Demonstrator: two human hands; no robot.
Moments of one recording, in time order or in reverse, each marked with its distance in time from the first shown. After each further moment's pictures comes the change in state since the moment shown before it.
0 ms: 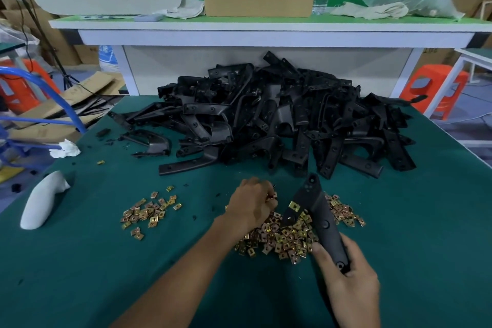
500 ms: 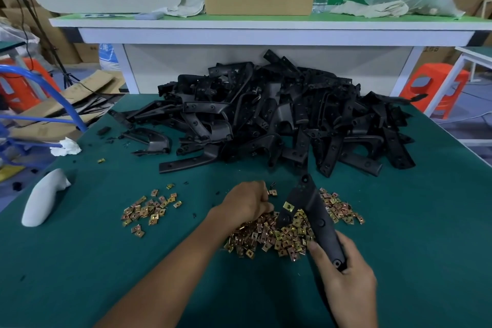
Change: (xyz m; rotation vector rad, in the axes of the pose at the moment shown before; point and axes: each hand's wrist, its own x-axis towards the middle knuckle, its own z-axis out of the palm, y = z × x) left_hand 0.006 -0.008 -0.007 -0.027 -0.195 -0.114; right_hand -0.002 0.001 0.000 -0.053 -0.063 -0.009
